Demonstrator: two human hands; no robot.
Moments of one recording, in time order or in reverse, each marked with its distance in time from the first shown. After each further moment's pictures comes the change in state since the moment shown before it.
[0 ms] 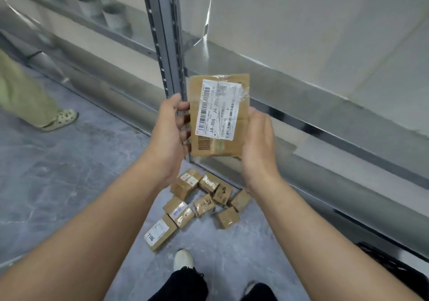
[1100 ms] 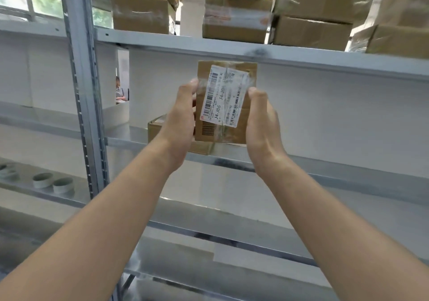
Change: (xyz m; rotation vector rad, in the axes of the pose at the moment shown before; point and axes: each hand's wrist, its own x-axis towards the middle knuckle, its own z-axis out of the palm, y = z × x) left_hand -0.325 0.282 0.251 0.104 -0.564 0.757; right_hand -0.224 -0.375 -0.272 0.075 0.240 -0.710
